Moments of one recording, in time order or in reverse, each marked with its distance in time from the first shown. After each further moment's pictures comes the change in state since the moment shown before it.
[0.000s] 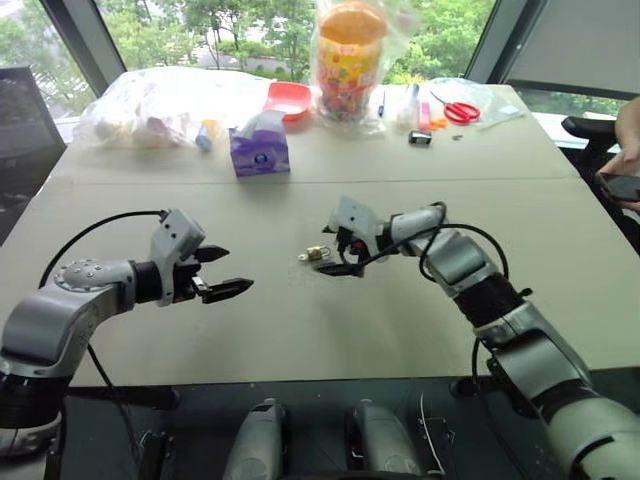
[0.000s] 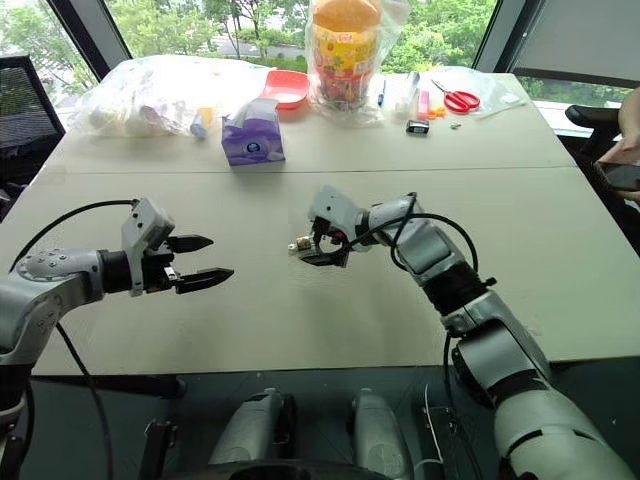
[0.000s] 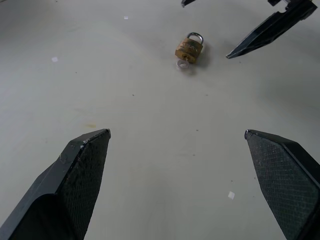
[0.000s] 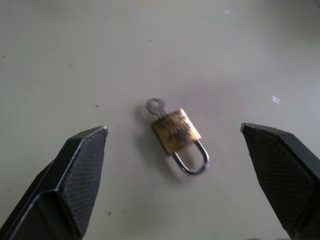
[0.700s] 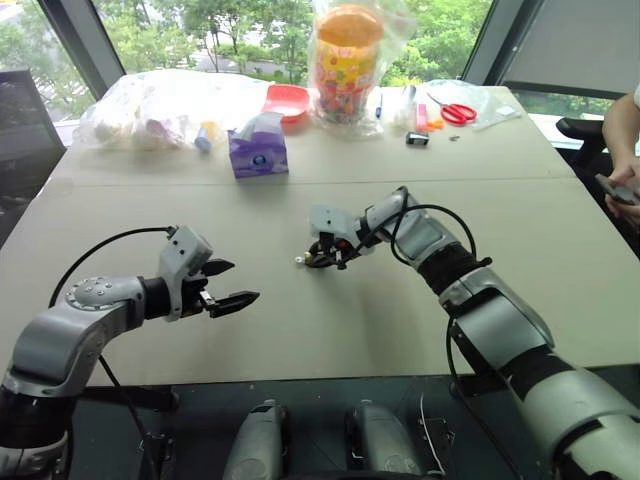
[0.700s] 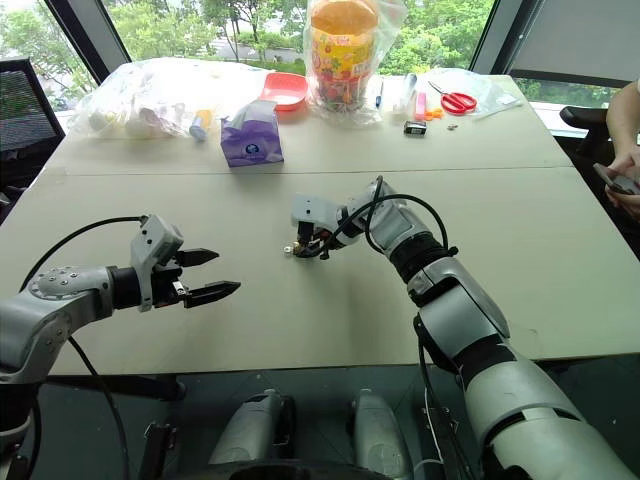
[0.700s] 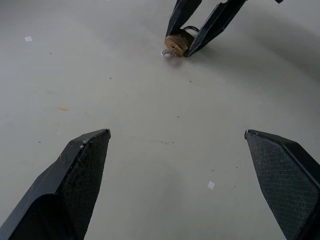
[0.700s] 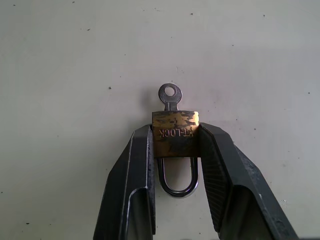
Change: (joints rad) left arm 0.076 -0.055 0.001 -0.060 0.000 0.002 0.069; right arm -0.174 0.130 0.019 0.424 -0.180 -0.223 0.178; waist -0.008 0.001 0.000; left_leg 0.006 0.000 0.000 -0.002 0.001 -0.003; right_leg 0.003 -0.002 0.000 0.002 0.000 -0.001
